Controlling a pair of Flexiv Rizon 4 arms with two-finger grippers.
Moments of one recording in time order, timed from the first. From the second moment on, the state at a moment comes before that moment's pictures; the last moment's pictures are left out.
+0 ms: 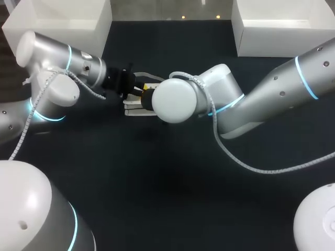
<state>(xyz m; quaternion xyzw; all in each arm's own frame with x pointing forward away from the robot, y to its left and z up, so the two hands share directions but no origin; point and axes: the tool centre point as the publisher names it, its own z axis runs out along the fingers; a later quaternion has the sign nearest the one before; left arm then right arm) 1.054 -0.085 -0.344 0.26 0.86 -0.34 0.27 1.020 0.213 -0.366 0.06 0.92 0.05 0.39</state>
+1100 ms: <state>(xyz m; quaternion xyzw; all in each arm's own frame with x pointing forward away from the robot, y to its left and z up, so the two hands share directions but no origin) 1.067 -0.067 -0.351 0.23 0.86 -0.36 0.27 1.022 0.214 -0.366 0.06 0.92 0.05 0.39</state>
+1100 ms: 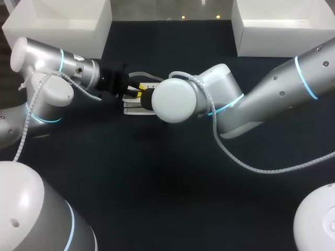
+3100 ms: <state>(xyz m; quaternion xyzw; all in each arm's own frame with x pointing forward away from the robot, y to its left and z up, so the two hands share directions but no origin) 1.079 -0.060 -0.361 0.20 0.86 -0.37 0.27 1.022 0.214 -0.365 0.06 0.92 0.05 0.39</state>
